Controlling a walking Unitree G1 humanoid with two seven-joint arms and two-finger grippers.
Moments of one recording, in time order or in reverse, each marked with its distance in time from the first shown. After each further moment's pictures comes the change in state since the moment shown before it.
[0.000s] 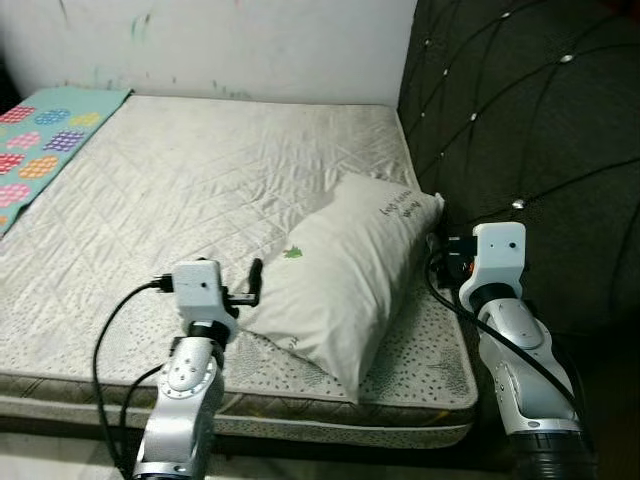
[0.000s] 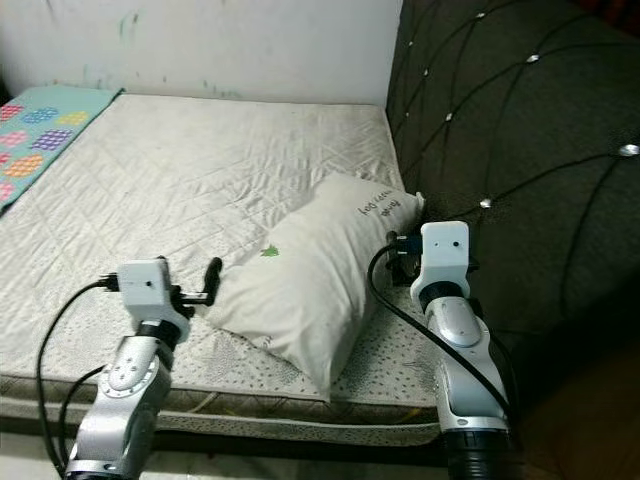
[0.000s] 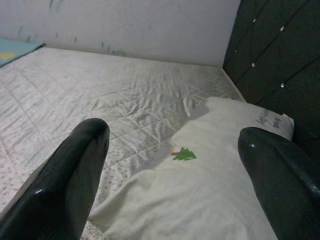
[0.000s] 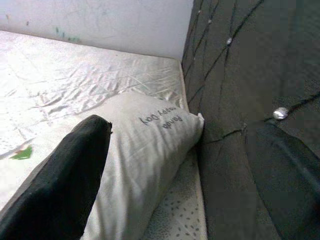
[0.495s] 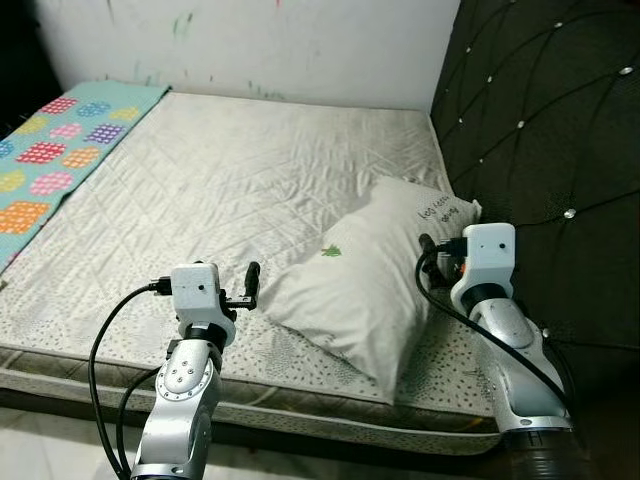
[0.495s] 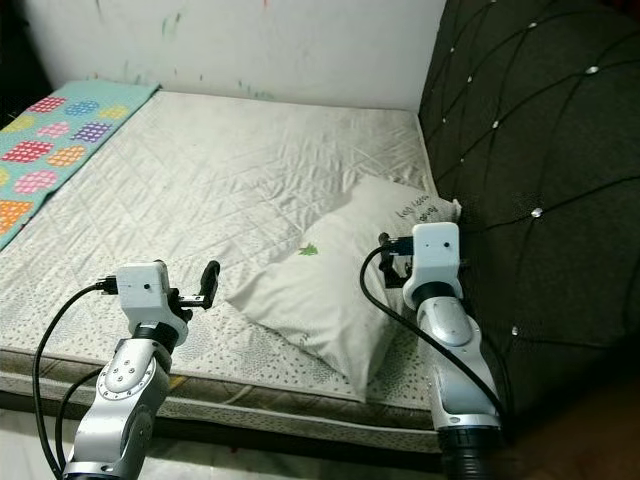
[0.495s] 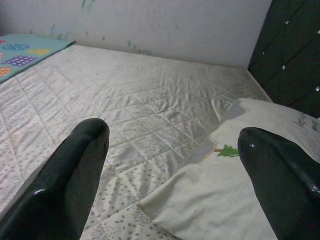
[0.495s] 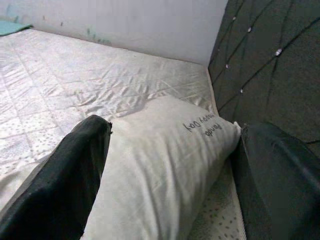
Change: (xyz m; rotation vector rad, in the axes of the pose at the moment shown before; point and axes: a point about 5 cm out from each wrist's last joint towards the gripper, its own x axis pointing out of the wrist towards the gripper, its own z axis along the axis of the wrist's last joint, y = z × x) left arm -0.001 0.005 -0.003 0.007 0.015 0.012; right arm 0.002 0.010 -0.002 -0.006 0.005 0.030
